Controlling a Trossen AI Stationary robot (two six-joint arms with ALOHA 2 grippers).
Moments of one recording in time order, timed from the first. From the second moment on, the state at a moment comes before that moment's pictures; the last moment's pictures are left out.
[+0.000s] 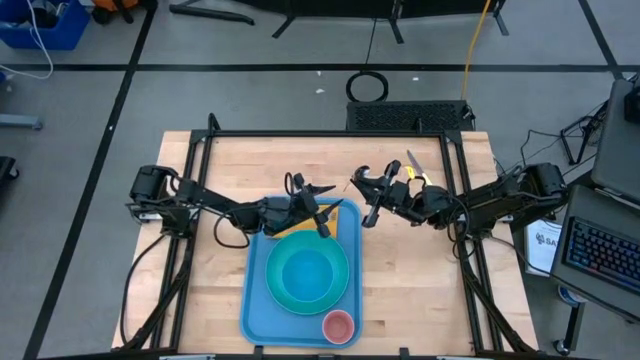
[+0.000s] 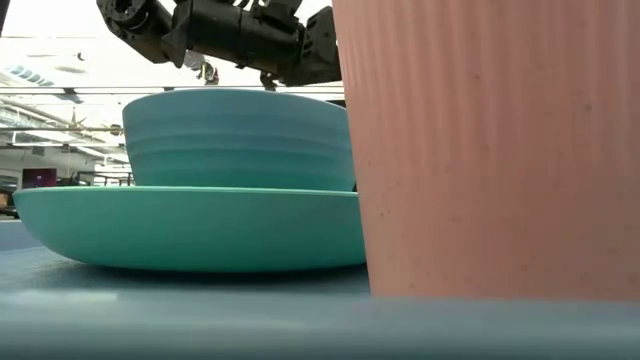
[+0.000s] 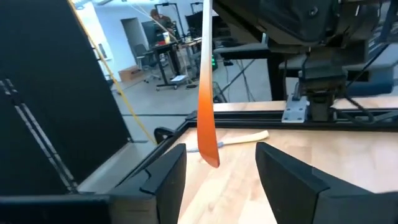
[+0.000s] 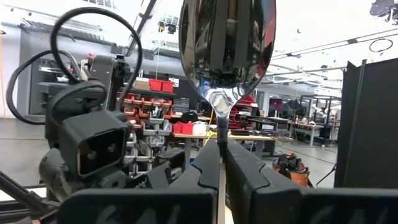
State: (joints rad) left arm -0.11 1.73 0.86 0.86 -0.56 0.20; right arm 0.08 1.37 0.49 1.26 0.45 -0.25
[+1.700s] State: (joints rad) left arm -0.13 1.73 0.86 0.76 -0.72 0.26; right arm 0.11 1.52 0.60 1.28 0.45 -0.25
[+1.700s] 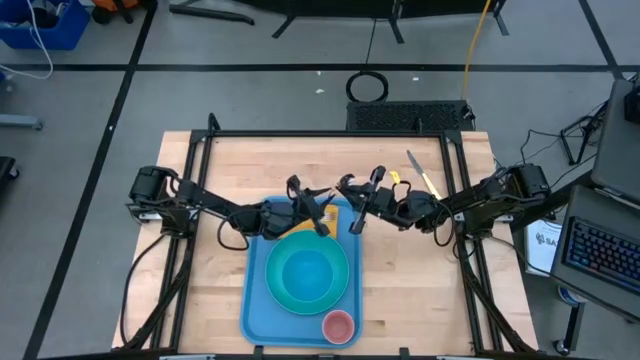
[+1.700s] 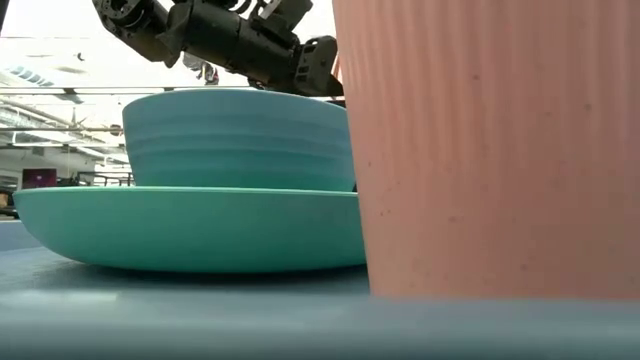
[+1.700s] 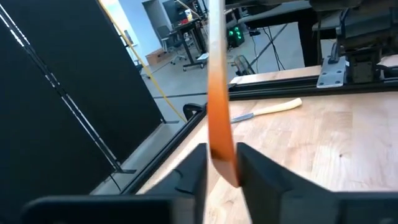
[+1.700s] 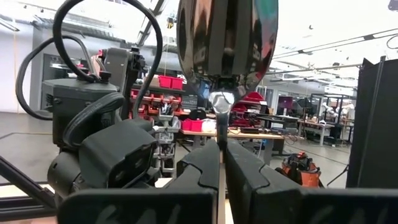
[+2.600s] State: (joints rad) left arm -0.12 1.46 0.86 0.15 -0.52 0.06; right arm 0.11 1.51 0.60 1.19 0.39 -0.33
